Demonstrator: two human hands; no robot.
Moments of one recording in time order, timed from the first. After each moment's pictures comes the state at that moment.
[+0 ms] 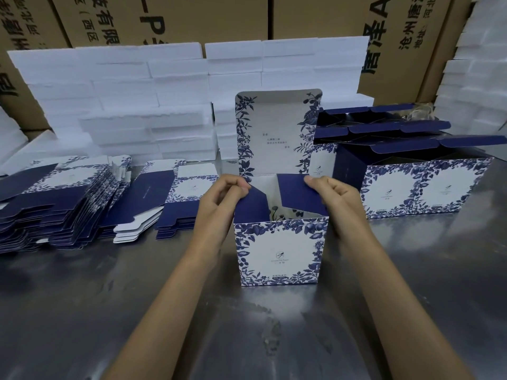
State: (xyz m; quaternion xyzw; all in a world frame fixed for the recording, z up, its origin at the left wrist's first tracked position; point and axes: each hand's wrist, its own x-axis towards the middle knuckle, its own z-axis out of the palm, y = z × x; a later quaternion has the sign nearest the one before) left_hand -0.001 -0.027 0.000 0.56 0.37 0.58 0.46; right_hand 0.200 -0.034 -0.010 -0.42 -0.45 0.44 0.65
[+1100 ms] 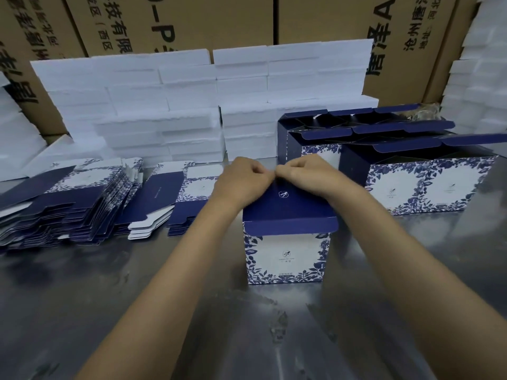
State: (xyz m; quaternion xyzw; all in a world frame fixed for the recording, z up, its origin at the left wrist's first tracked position) left_hand 0.022 -0.006 0.058 0.69 0.58 0.35 0.24; right_hand 0.176 0.003 0.050 -0.59 -0.61 0.35 0.40
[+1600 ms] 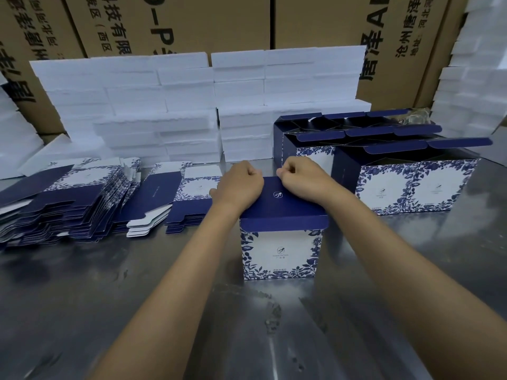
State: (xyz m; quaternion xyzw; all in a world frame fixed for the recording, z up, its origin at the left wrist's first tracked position) left_hand 0.026 -0.013 0.052 0.66 0.62 0.34 0.26; right_hand 0.173 -0.003 0.050 -0.64 -0.67 0.20 0.31
